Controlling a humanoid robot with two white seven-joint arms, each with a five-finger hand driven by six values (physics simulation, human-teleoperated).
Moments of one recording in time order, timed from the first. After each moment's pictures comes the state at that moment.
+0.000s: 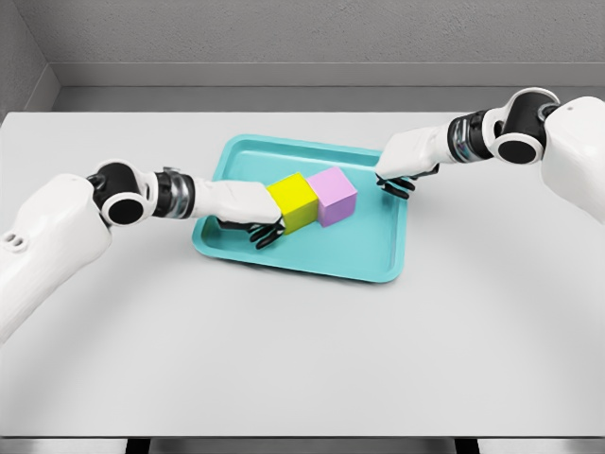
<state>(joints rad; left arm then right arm) -0.84 0.45 -0.89 -1.18 -0.49 -0.61 -0.61 -1.14 -0.53 1.17 -1.06 0.58 -0.61 0.61</state>
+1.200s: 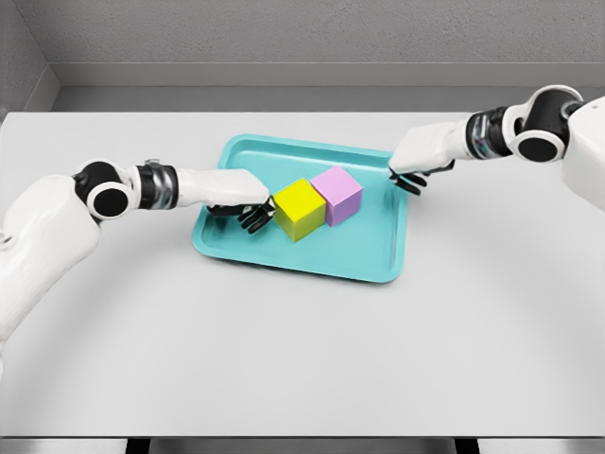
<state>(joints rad) -0.83 0.42 -0.82 -1.05 -0.38 -0.61 -0.61 -1.13 -0.58 1.13 -1.08 0.57 -0.61 0.61</state>
